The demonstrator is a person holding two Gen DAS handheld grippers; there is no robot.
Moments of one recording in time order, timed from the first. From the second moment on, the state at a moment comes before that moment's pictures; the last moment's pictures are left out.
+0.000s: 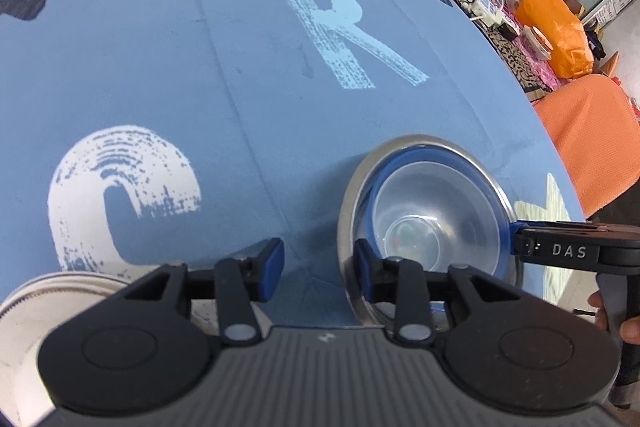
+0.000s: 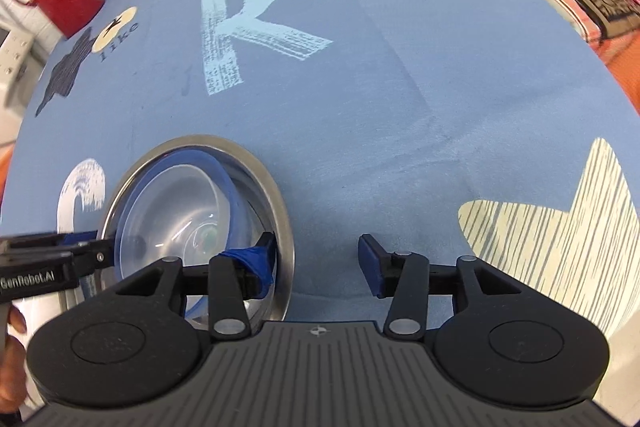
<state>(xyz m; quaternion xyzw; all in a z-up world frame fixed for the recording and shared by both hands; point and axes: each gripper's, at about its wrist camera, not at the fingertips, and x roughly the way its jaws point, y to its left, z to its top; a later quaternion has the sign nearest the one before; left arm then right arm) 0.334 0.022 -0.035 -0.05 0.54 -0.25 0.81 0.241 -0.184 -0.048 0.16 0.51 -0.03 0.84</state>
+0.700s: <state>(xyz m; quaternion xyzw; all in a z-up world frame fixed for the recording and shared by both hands) 0.333 0.017 -0.036 -0.03 0.53 -0.25 0.81 0.236 -0.175 -0.048 0.15 0.50 0.03 0.85</state>
